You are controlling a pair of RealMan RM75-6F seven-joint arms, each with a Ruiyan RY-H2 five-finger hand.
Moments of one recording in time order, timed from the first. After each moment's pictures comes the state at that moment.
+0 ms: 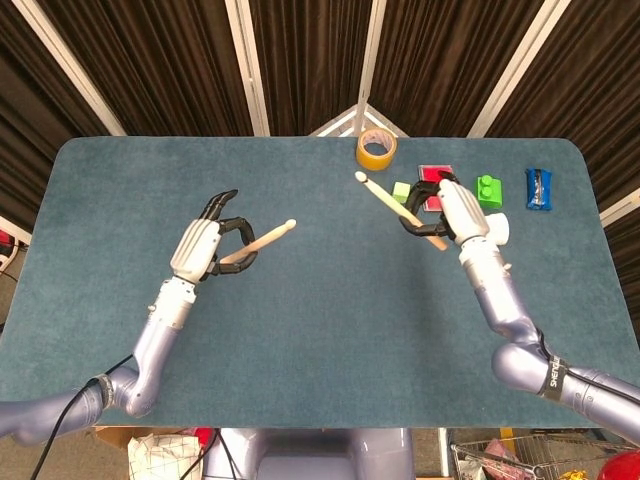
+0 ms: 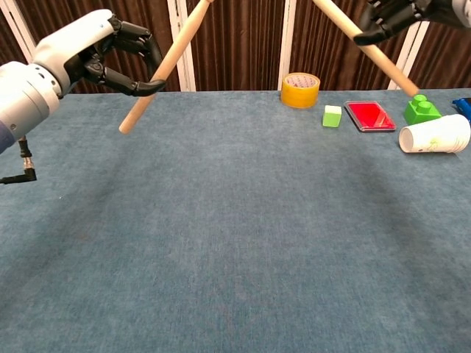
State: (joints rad) left arm -0.73 -1.65 -0.27 -1.34 1.30 1.21 -0.21; right arm 0.76 -1.27 0.48 -1.54 -0.90 0.82 0.15
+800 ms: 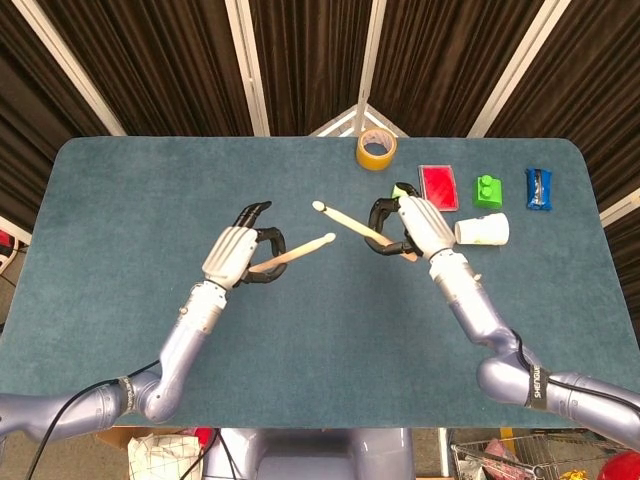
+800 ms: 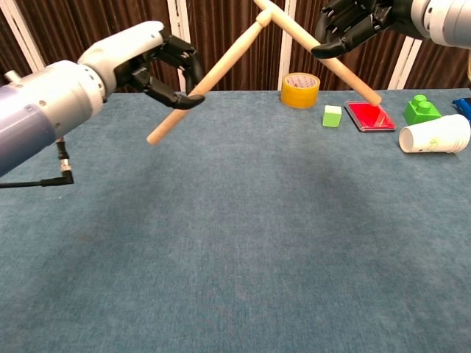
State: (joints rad) left arm -0.80 -1.67 -0.33 -1.50 1.14 1.10 0.08; right arm 0.80 -1.30 0.42 -1.60 -1.01 0.84 0.14
